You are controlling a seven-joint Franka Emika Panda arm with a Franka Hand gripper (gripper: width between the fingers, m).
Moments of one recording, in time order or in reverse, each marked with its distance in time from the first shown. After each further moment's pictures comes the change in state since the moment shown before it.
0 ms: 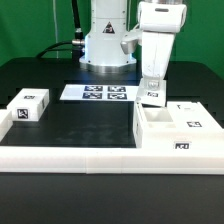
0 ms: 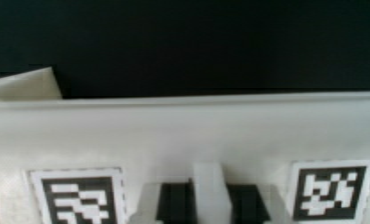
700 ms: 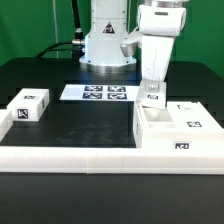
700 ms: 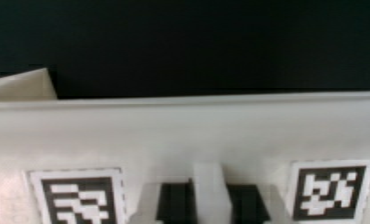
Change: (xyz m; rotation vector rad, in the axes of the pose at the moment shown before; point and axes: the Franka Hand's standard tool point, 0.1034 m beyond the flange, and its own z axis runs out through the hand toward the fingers) arm 0.001 0.001 0.004 0.004 0.003 0.001
